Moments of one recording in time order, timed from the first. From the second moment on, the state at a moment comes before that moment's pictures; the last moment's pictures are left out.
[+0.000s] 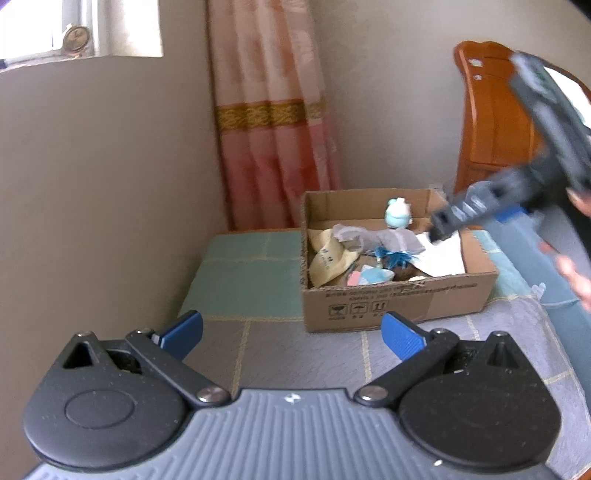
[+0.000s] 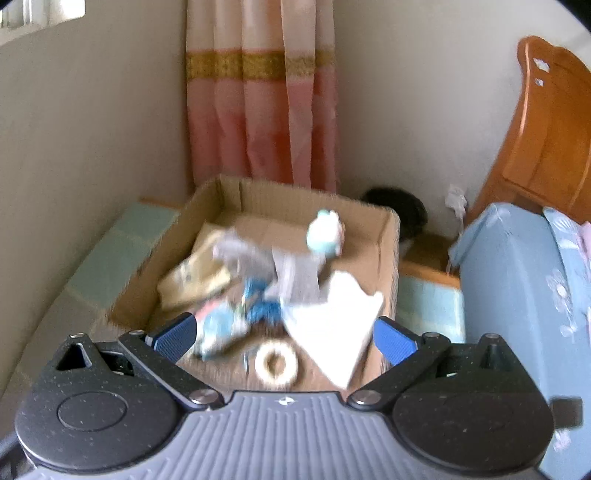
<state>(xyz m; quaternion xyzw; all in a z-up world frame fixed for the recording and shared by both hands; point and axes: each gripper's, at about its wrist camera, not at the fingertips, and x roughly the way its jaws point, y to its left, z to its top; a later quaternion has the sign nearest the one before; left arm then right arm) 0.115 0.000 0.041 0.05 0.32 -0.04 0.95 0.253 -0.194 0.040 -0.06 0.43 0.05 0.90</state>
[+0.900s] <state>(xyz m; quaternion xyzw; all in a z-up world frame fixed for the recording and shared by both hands) 0.093 -0.011 0.044 0.05 0.35 -0.05 0.93 0.087 -0.181 0.048 -0.02 0.40 -0.06 0.91</state>
